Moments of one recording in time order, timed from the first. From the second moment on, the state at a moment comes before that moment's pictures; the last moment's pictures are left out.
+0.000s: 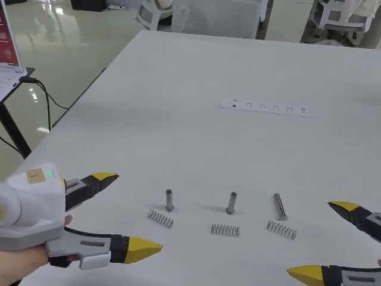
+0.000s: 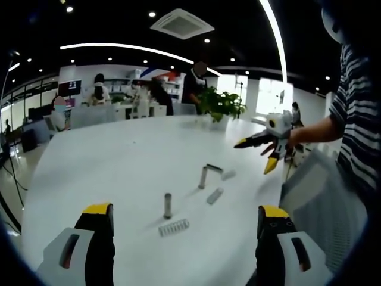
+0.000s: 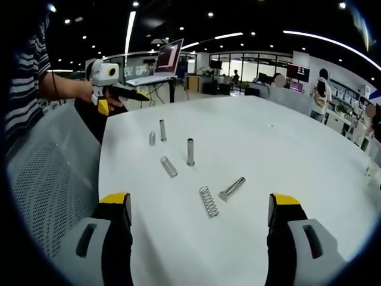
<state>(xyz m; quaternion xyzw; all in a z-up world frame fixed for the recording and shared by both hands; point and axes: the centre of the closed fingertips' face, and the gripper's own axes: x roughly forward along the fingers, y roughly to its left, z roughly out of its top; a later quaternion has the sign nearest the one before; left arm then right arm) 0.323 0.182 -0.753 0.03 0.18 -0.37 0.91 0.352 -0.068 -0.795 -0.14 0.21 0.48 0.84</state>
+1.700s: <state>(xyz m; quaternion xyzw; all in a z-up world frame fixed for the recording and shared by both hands) 0.317 0.186 -0.761 0.02 0.19 -0.36 0.91 0.437 -0.045 -0.807 -0.08 0.36 0.38 0.85</state>
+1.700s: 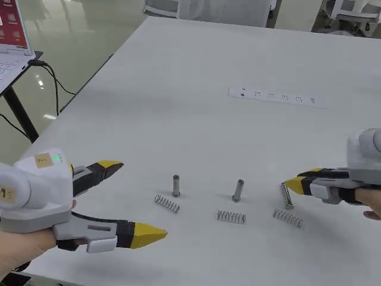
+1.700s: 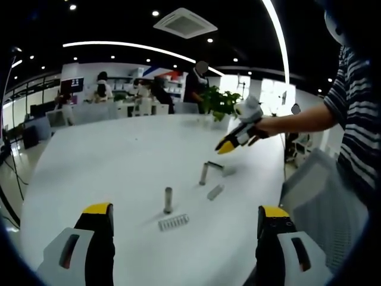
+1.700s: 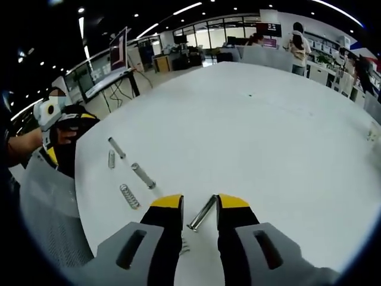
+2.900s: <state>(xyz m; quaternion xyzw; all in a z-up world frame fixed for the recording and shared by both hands) 0.315 0.187 -0.763 0.01 0.19 -0.36 0.91 0.448 -0.047 -0.854 -0.07 0.46 0.30 0.83</state>
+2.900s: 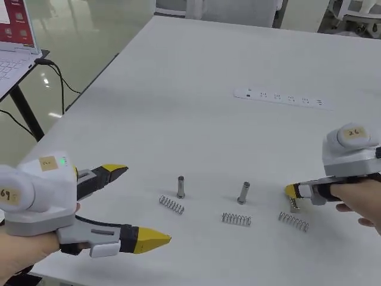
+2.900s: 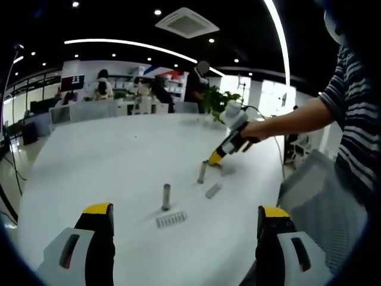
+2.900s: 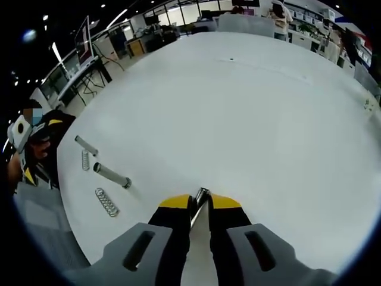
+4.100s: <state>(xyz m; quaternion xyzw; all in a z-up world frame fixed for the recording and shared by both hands) 0.312 0.180 -0.766 0.02 0.20 -0.37 0.91 0.426 -0.049 -0.823 -0.04 0.38 0.35 0.86</state>
